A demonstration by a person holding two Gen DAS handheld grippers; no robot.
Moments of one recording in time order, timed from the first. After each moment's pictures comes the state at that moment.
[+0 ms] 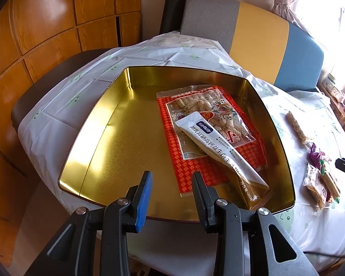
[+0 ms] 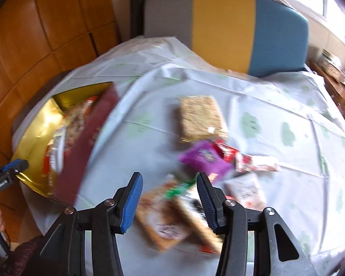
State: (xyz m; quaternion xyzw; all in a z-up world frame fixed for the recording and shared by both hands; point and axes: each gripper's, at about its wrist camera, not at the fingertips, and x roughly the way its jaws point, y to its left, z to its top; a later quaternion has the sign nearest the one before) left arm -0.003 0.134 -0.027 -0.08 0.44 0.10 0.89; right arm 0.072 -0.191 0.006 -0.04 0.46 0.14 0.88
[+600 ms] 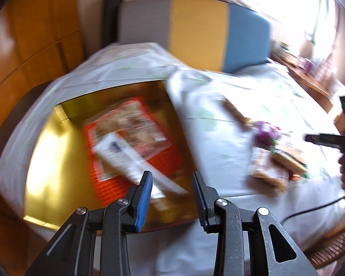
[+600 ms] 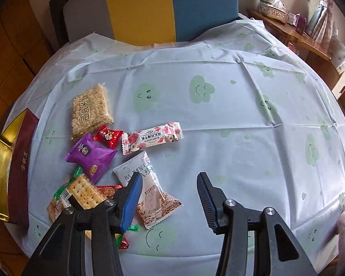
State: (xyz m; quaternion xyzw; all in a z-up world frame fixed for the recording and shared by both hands) left arm 0.020 0.029 0.002 0.01 0.44 -0.06 0.90; right arm 0.093 -0.321 -0.016 0.06 0.52 -0.02 0.85
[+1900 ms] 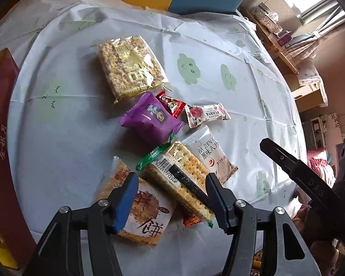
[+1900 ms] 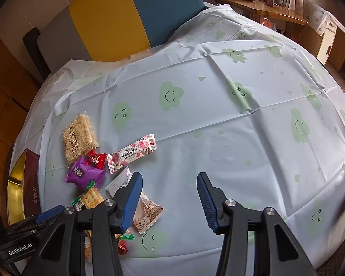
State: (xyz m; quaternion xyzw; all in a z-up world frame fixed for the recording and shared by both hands) left arm 0.121 -0.147 -0.042 -0.09 0.62 -0.18 0.76; right arm 0.091 -0.361 -0.004 0.16 0.51 -0.06 0.84
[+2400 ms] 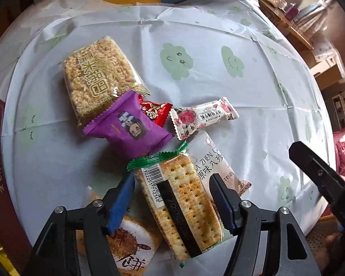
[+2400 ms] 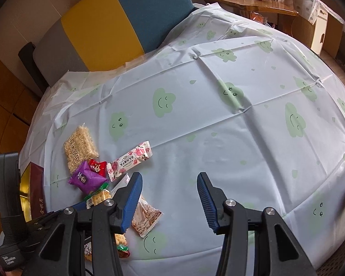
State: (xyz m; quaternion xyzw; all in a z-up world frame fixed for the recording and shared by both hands) left arm 0.147 -0.210 -0.066 0.02 0.63 -0.15 0.76; right arm 0.087 -0.377 -0.001 0.20 0.50 -0.08 0.84
